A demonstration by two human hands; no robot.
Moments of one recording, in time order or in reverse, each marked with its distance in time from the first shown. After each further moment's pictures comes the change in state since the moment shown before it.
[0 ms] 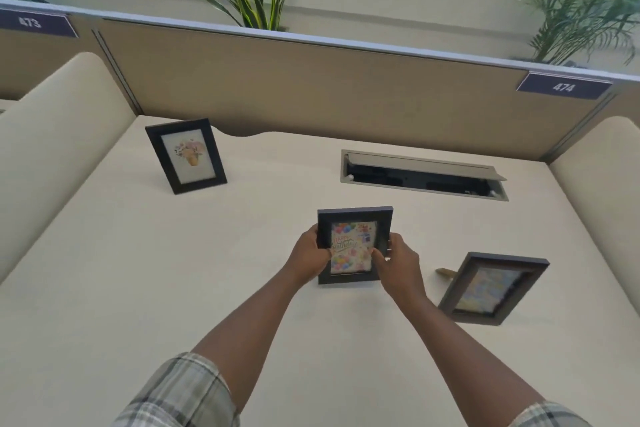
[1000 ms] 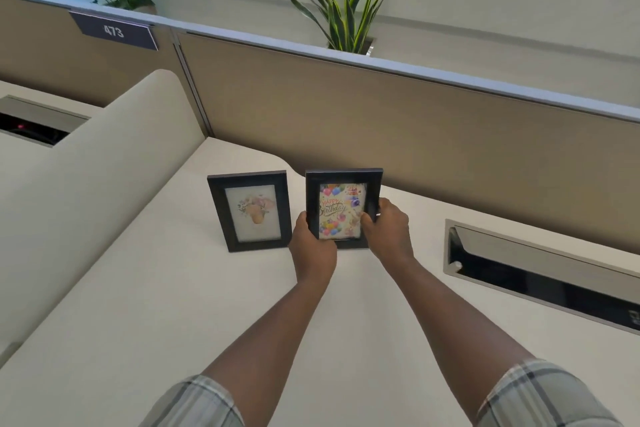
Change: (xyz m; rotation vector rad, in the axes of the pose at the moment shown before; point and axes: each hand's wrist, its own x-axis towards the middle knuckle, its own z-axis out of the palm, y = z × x) left_hand 0.180 0.016 -0.171 -0.032 0.754 -0.030; right_hand 0.253 -0.183 0.198 -0.012 -0.113 -0.216
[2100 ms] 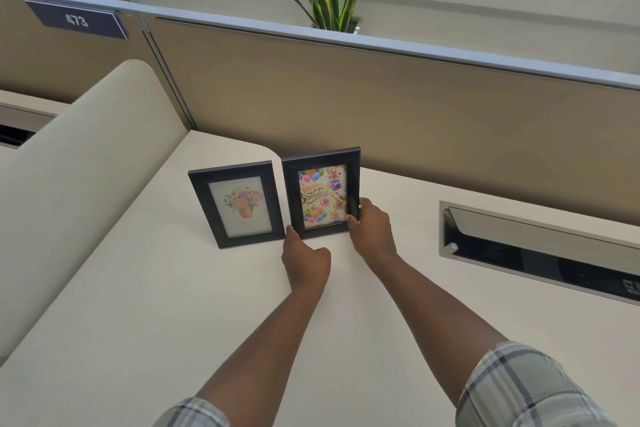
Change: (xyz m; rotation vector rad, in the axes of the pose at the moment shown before) left_hand 0.000 -0.037 0.014 0.166 -0.007 -0.231; right_hand -0.006 0.022 0.033 -0.052 -0.100 0.090
